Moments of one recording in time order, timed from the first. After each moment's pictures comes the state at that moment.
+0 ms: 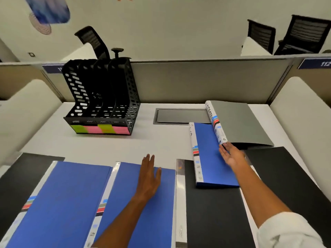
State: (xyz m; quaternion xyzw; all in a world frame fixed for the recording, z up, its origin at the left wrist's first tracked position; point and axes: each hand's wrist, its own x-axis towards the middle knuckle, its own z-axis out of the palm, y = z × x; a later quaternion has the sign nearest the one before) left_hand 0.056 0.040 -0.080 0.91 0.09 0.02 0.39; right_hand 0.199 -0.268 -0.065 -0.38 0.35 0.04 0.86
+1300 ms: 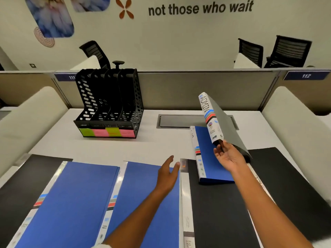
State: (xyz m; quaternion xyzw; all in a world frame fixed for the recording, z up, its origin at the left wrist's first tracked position) left_hand 0.034 -0.002 -0.030 0.81 0.10 -0.02 0.58; right_hand 0.122 -0.226 0.014 -0.35 0.27 0.06 0.90
